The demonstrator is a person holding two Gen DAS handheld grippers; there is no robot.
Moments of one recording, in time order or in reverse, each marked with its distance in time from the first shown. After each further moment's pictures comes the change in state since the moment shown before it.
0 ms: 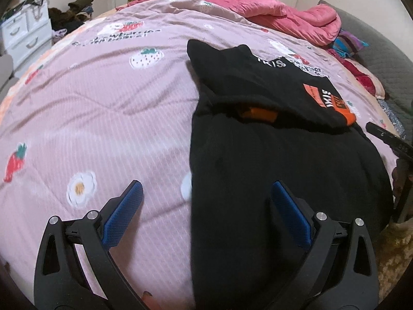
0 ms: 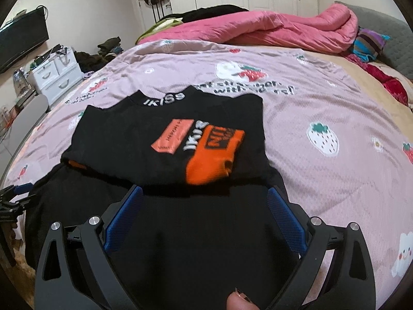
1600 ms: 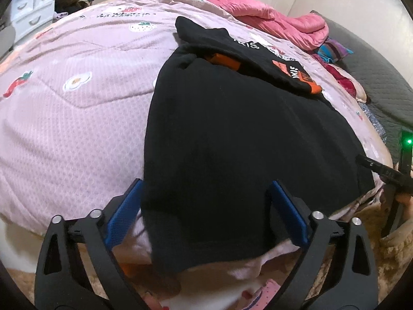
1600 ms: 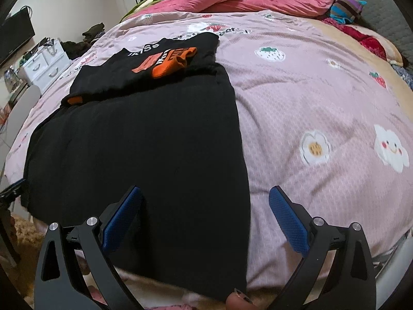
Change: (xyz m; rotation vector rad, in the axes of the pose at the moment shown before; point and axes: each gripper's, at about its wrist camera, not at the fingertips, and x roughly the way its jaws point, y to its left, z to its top) left arm -0.034 -0.026 -0.100 -0.066 -0.029 -0.092; right arm -0.068 -0.043 -0.119 0.085 0.132 -0.026
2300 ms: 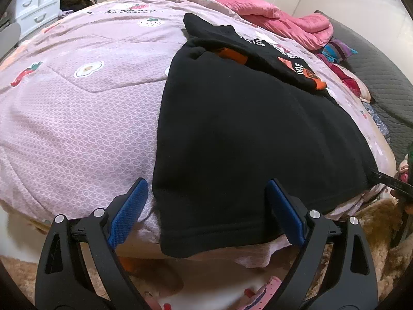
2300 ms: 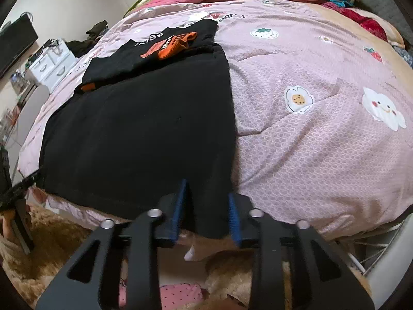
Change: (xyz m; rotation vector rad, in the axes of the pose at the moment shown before) left arm -0.003 0.005 -0.011 -0.014 0.005 0.022; right arm -0.028 -0.007 -0.034 0.013 0.050 0.063
